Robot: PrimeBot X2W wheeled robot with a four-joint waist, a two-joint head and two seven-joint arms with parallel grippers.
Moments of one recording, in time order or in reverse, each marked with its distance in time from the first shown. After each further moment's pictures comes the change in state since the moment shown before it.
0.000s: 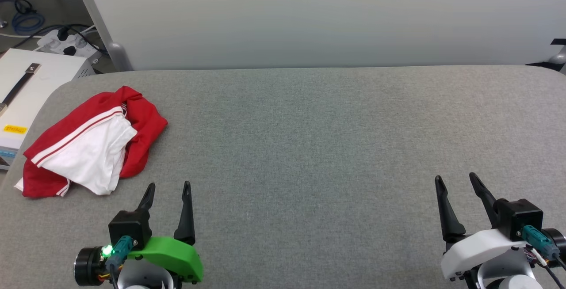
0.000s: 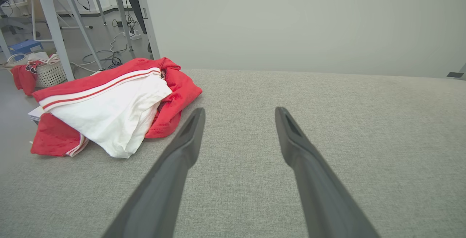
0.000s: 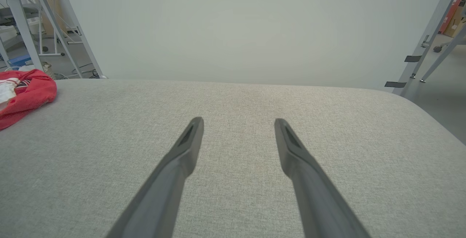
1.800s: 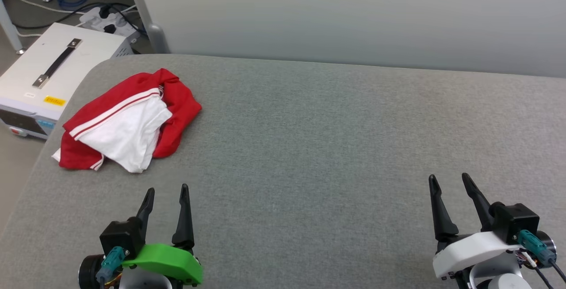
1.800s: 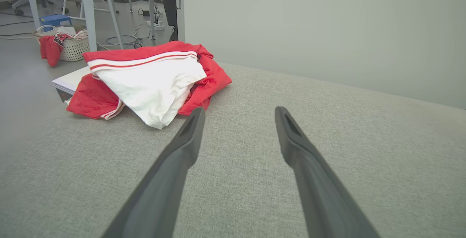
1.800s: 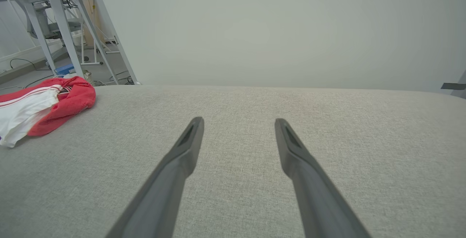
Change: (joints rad) left arm -0.004 0.000 -0.001 0.076 -0.105 -0.018 -0.110; right arm -0.028 0.000 0.028 0.097 0.069 0.000 -0.110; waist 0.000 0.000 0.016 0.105
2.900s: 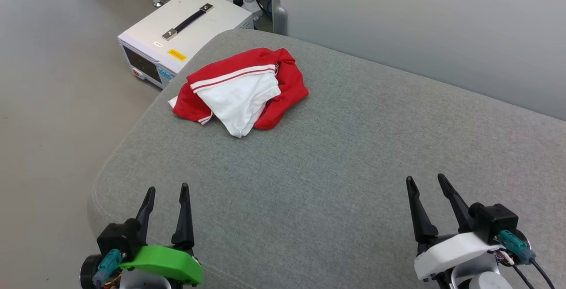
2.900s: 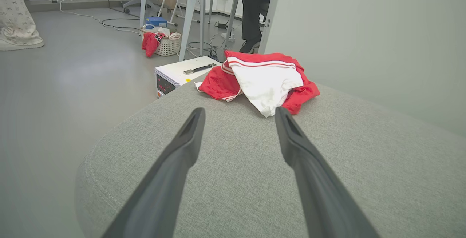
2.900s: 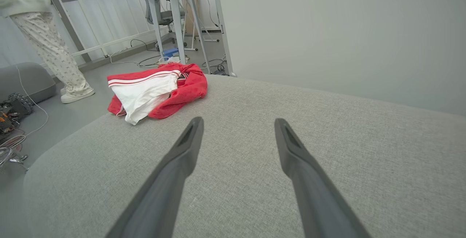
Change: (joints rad) left arm -0.012 0.000 0.005 0.032 -0.029 -0.032 -0.049; right arm -0.029 0.001 0.091 0.062 0.063 0.000 -0.045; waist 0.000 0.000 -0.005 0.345
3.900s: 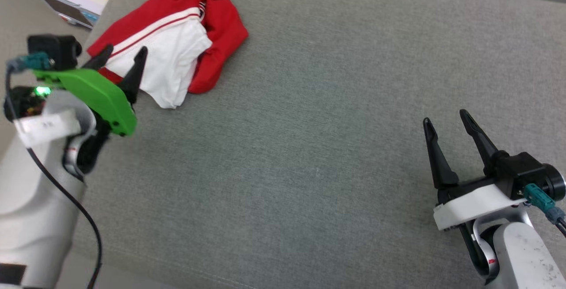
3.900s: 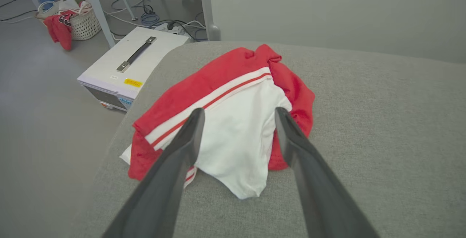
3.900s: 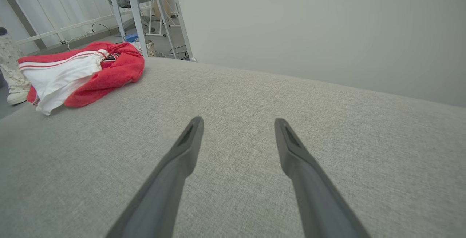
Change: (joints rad) left arm -0.660 0.398 -0.275 0.248 -0.380 -0.044 0.387; right arm -0.134 -0.097 0.012 -0.135 -0.072 0.000 0.038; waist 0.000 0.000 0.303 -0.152
